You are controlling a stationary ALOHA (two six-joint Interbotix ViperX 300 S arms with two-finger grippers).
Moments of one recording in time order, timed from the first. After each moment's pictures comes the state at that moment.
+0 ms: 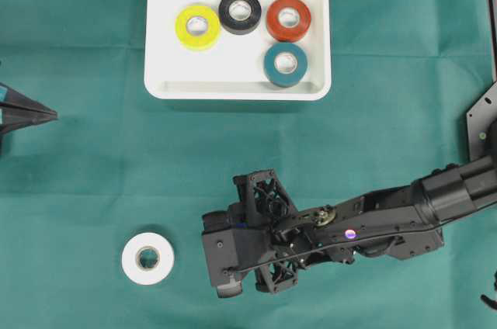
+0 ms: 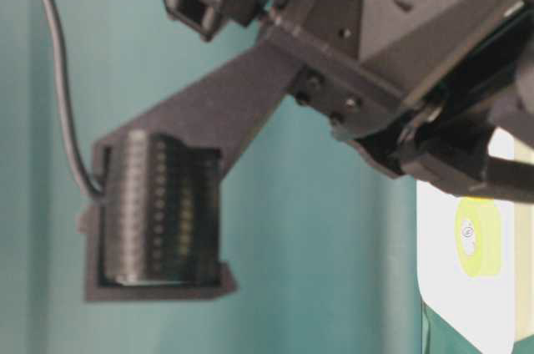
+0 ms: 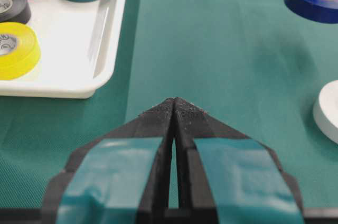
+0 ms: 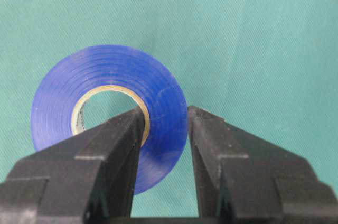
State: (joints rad) left arm 0.00 -1.37 1.53 -0.02 0.03 -0.02; right arm 0.38 0.26 0.25 -0.44 0.53 0.62
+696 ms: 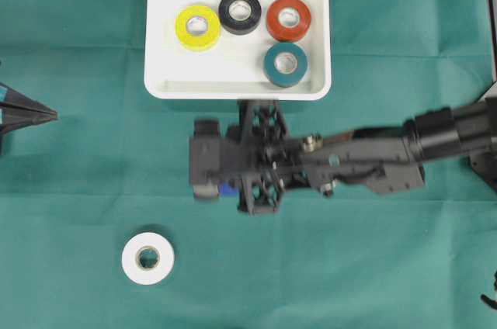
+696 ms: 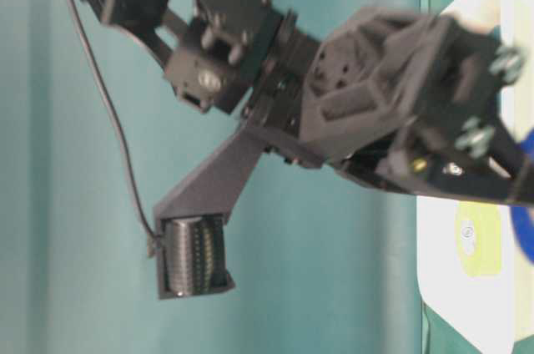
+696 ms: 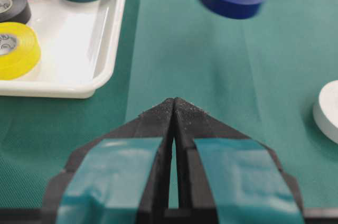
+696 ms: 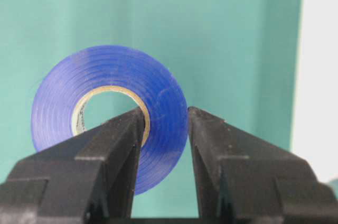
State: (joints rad) left arm 0.00 -1.37 1.53 -0.02 0.03 -0.02; right arm 0.16 0.23 0.25 -0.47 0.63 0.61
